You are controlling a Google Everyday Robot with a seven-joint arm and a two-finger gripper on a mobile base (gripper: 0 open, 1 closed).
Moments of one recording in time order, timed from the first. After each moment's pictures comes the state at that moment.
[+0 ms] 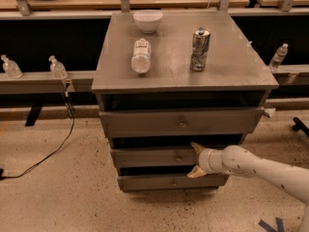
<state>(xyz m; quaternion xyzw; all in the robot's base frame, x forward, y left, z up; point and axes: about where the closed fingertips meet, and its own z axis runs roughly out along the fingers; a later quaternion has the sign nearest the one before) 0.623 -0.183 0.415 -0.65 0.67 0.00 0.36</state>
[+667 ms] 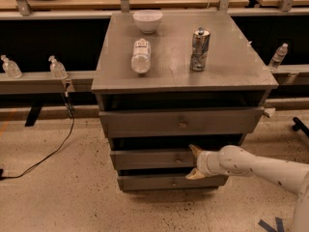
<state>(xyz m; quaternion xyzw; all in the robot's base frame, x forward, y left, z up) 0.599 -0.172 0.405 -0.67 0.67 0.02 0.32</state>
